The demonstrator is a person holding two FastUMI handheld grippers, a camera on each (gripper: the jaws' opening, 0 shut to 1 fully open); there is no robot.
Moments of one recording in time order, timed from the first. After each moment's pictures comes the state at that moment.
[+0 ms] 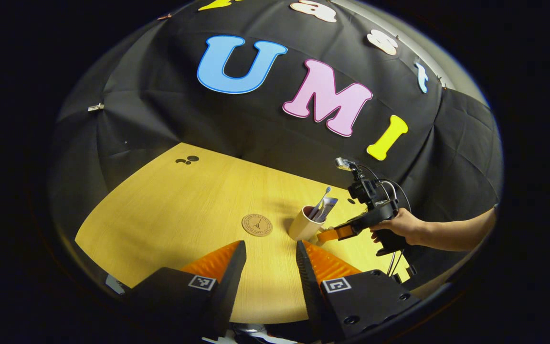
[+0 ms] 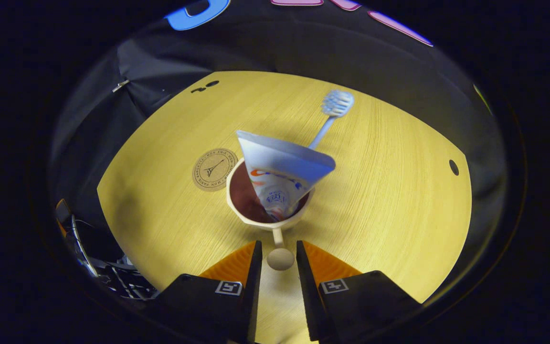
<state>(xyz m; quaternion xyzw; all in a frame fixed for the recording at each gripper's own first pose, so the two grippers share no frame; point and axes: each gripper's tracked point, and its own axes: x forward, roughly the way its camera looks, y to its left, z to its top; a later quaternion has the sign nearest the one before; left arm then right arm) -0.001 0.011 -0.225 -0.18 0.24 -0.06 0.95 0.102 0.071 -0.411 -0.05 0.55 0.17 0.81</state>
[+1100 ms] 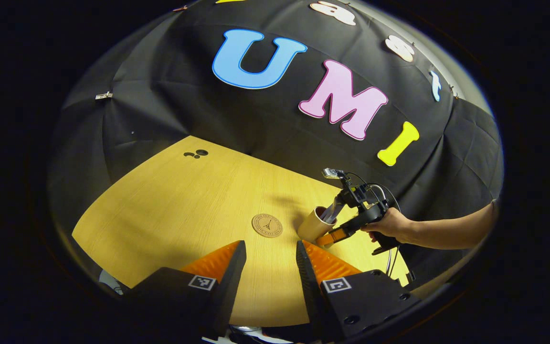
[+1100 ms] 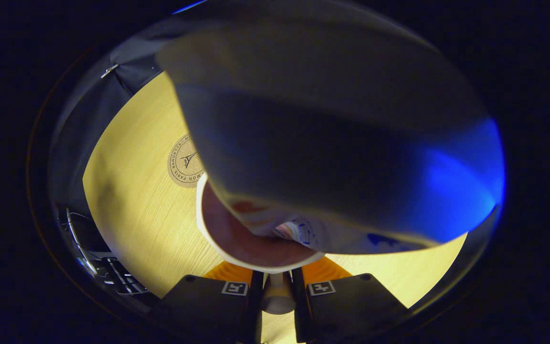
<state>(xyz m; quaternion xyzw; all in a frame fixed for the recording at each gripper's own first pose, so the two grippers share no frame) 0.014 0.035 -0.237 -0.21 0.24 -0.05 0.95 0.119 0.076 -0.451 -0.09 0.61 0.16 0.77</state>
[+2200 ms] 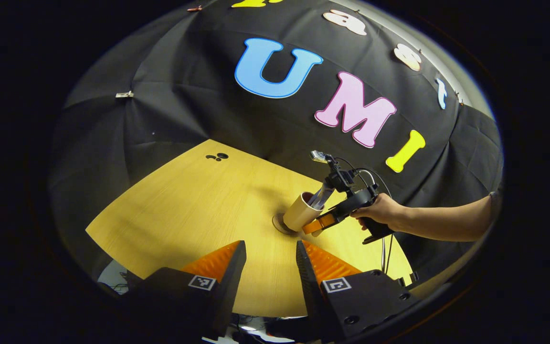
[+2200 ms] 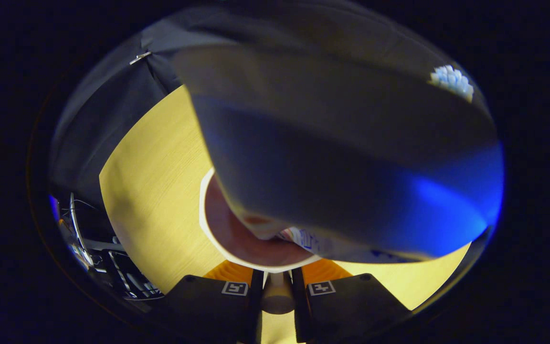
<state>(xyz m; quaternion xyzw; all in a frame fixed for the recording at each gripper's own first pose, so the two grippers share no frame) -0.033 0.083 -0.239 -0.22 0.23 -0.01 0.95 0.141 0.197 -0.427 -0.11 0.59 0.24 0.77</state>
